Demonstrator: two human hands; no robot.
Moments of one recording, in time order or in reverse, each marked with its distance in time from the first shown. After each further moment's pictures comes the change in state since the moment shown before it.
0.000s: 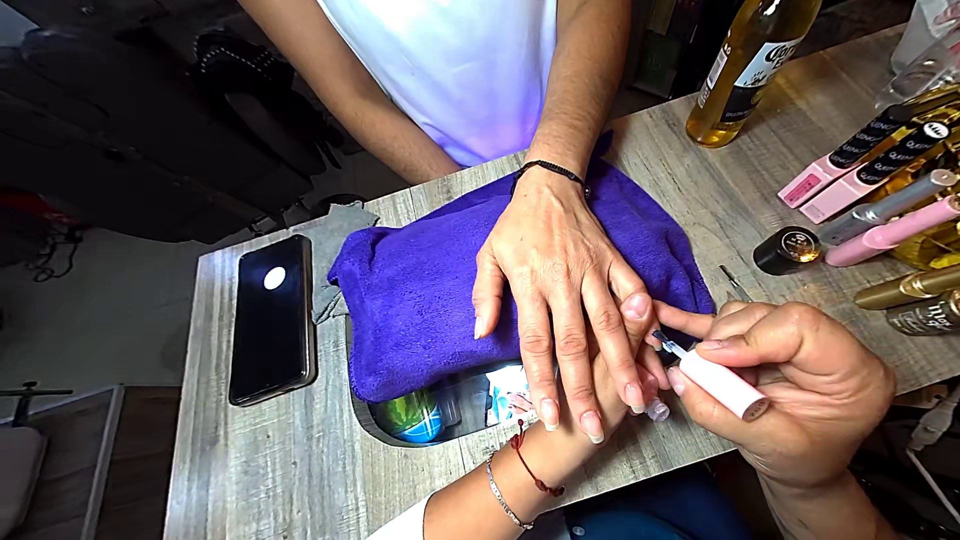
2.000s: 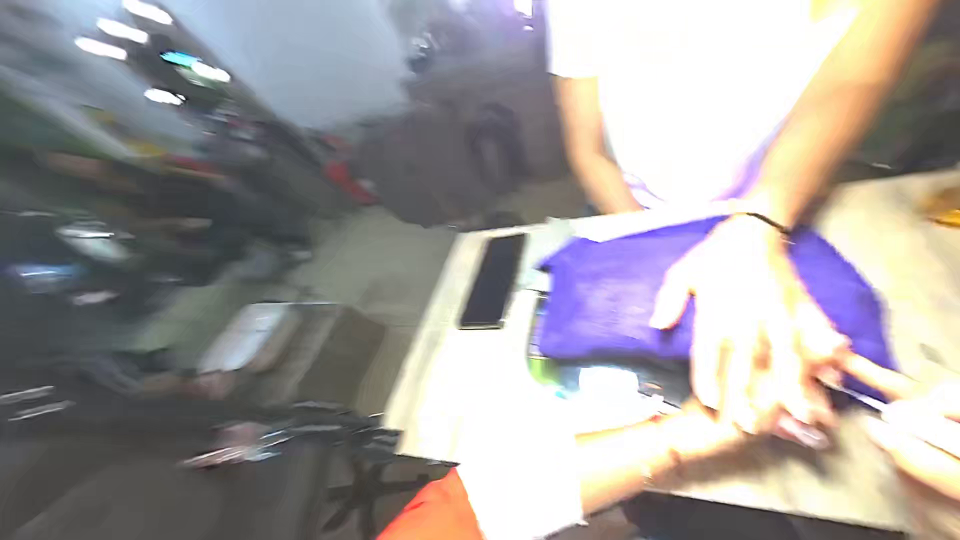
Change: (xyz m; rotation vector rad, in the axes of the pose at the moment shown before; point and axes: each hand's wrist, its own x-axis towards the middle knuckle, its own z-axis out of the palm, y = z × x) left_hand -0.005 0.038 0.011 0.059 -0.006 -0.254; right_hand -0.009 0.013 -0.020 0.104 -0.050 0.076
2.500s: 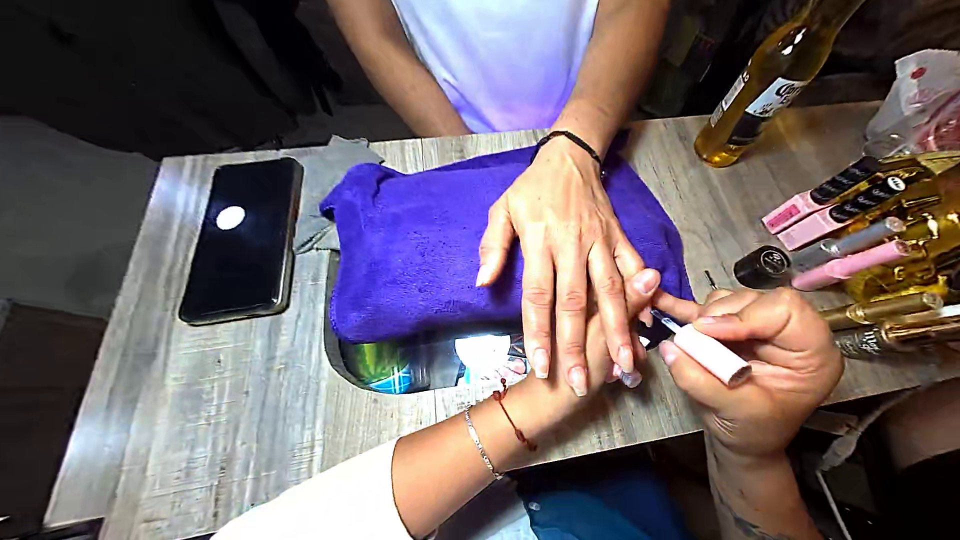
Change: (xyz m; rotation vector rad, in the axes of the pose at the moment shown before) left_hand 0.012 -0.022 -0.001 -0.057 0.046 0.098; right_hand 0.010 -0.009 0.018 0.002 0.033 -0.074
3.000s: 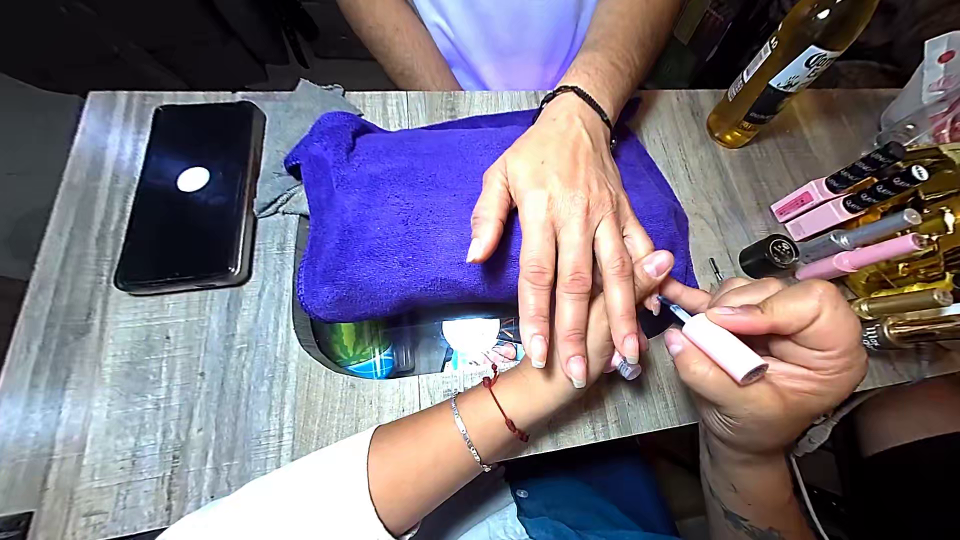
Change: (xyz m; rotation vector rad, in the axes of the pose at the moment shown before) left_hand 0.004 -0.001 0.003 -0.036 0.035 -0.004; right_hand 0.000 -0.001 0.002 -0.066 0.006 -0.033
